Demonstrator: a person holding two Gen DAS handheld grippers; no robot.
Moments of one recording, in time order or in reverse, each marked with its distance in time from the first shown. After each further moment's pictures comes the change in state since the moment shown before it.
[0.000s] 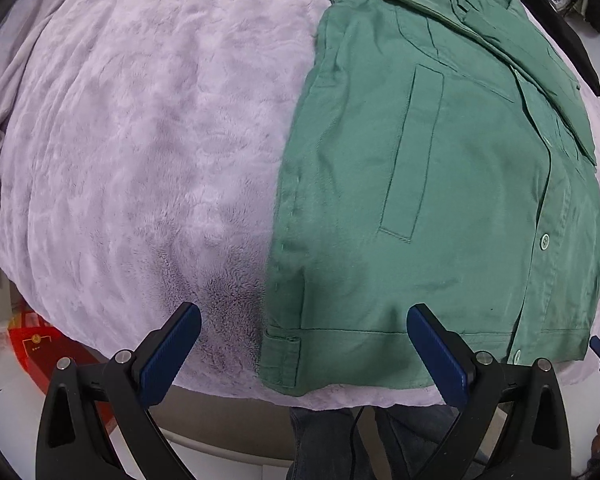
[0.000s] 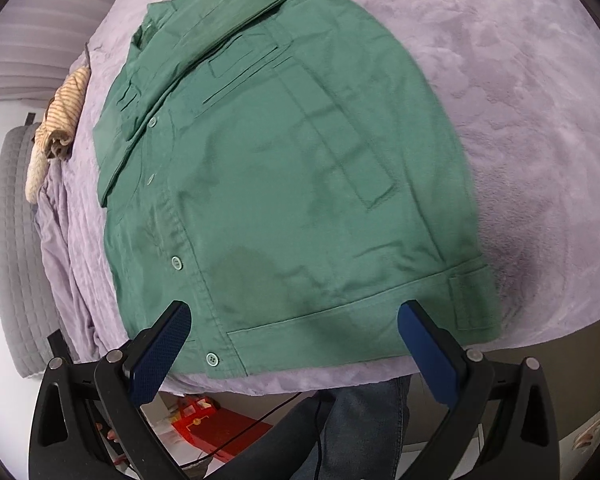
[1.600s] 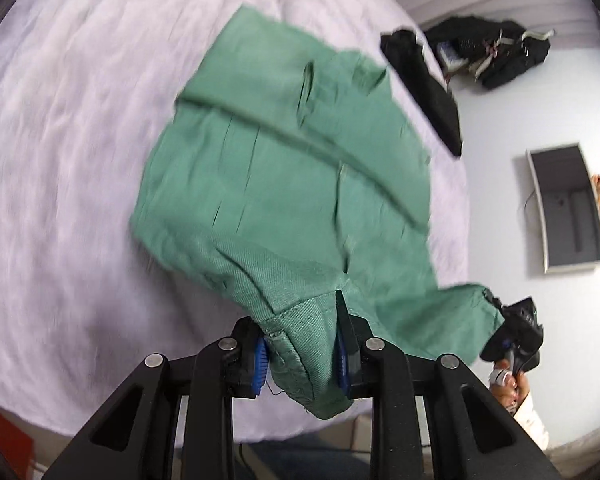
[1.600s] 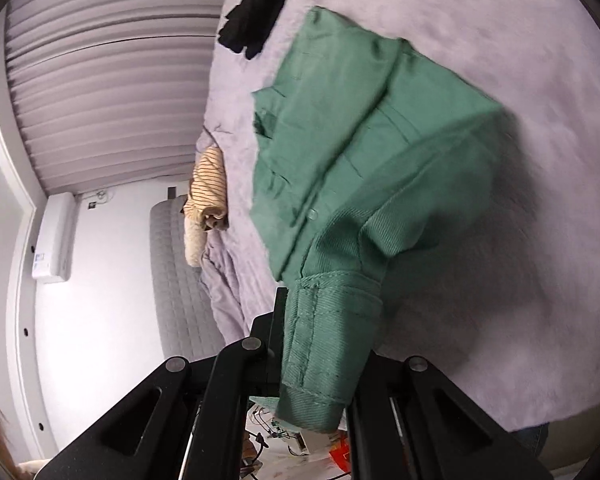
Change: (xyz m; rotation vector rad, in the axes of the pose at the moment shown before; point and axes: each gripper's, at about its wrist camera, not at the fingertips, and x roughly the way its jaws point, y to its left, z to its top) left arm -0.108 -0.042 0.089 -0.023 -0.142 -0.586; right arm -0.044 -0.004 0.087 0.139 -0.096 0.686
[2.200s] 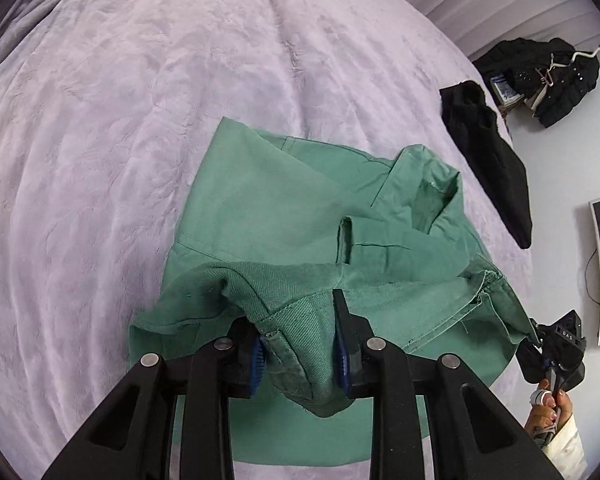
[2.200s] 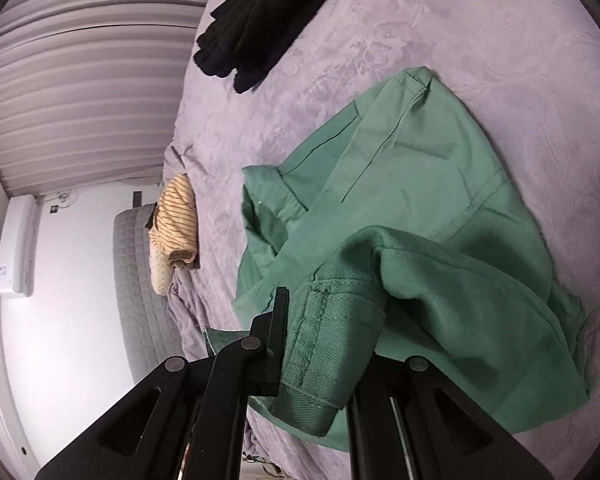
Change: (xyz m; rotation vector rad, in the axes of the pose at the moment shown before) left arm 0.109 -0.001 0.222 0.006 -0.073 0.257; right arm 0.146 0.049 0.219 -0.020 0.033 -0.170
